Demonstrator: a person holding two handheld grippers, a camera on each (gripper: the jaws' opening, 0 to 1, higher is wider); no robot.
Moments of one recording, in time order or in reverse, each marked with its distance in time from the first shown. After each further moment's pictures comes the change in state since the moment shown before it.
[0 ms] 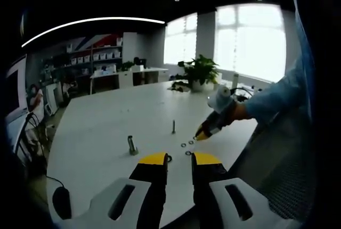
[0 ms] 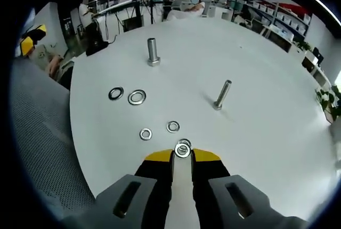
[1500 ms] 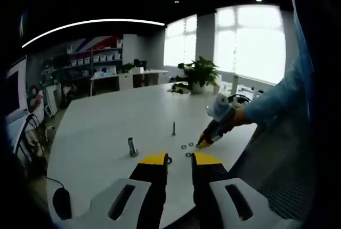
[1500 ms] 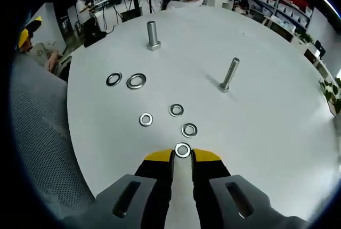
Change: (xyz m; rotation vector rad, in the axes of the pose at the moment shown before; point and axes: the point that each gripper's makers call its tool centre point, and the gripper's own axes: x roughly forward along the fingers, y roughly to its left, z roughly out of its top) left arm 0.000 0.001 0.001 0.003 -0.017 0.001; right arm 0.013 0.009 -0.027 0.022 0.087 0.017
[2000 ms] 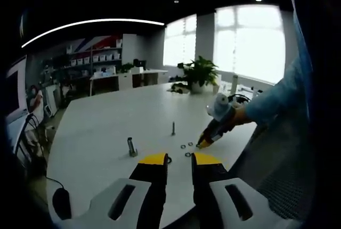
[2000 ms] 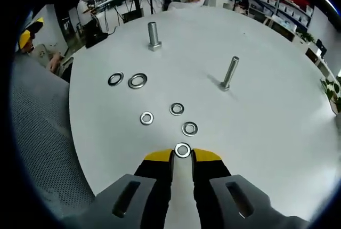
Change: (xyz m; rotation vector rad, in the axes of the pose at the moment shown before) left arm 0.000 -0.001 0.000 0.001 0.002 -0.005; right arm 0.000 -0.001 -0.002 0.011 -0.004 0.017
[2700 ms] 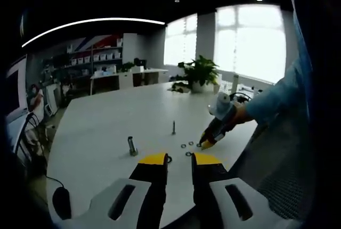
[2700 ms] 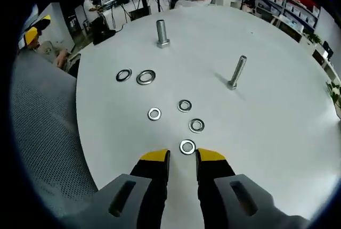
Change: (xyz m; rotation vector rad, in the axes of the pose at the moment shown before) left arm 0.000 0.001 0.000 -0.005 0.005 0.006; right arm -0.003 0.006 -0.004 -0.023 0.015 0.053
